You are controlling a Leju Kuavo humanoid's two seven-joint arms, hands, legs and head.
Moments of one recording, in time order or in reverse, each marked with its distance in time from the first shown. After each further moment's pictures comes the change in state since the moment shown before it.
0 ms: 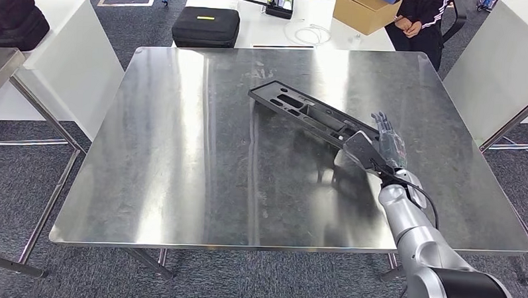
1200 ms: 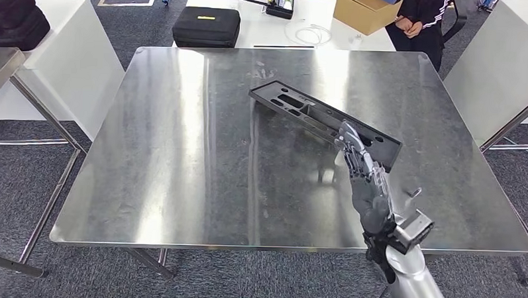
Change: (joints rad) left arm 0.005 0.005 0.024 0.002 0.020 -0.003 -0.003; right arm 0.608 -0.083 0.302 -1.161 -0.805 0.485 -0.252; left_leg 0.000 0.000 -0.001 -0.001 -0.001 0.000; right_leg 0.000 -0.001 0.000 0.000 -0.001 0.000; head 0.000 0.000
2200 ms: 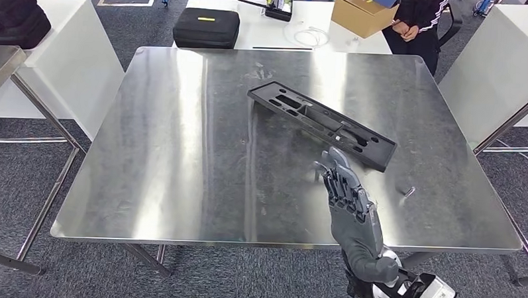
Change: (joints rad) left arm 0.001 -0.015 0.013 0.003 0.006 0.060 0.016; right arm 0.142 0.177 0.012 -0.254 0.062 0.144 -0.051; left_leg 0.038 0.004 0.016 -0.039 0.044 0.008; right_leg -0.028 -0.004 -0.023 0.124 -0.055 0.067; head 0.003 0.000
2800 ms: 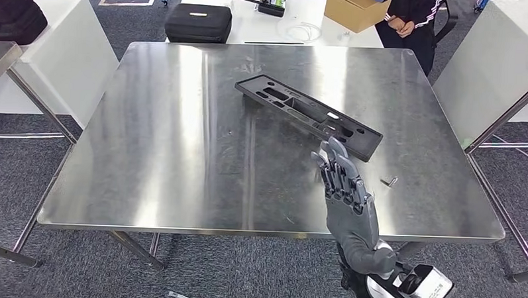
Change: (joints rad) left arm -0.001 -0.006 0.005 0.018 0.005 0.024 0.002; right arm -0.027 0.053 -0.008 0.016 0.002 0.020 0.004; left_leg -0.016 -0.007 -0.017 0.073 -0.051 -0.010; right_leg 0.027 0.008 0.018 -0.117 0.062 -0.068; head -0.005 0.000
